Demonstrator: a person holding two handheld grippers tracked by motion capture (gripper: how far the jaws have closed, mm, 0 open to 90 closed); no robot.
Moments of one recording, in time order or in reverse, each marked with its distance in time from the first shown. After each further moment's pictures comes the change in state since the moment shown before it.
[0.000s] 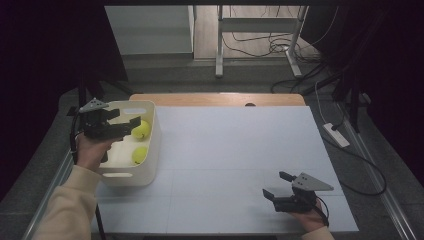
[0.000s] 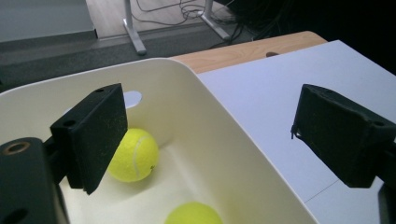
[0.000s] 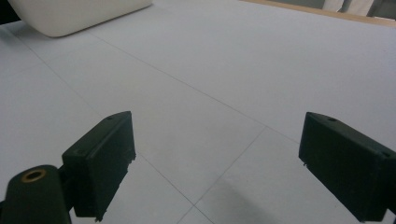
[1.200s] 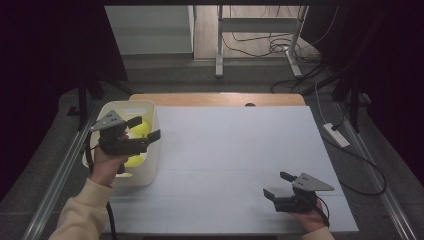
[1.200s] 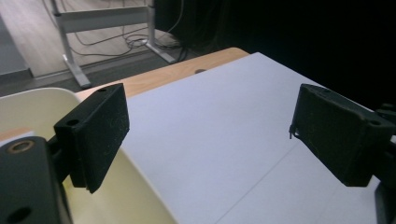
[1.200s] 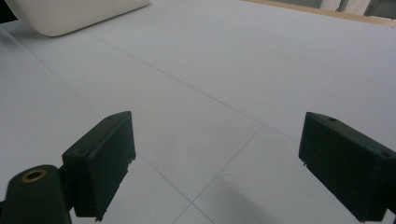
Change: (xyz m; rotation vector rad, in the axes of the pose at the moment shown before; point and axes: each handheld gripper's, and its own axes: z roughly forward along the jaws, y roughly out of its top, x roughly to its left) left arm -0.065 -0.015 -0.004 -0.104 -0.224 0.109; right arm 0.000 -0.001 -0.001 -0.001 -0.009 0.003
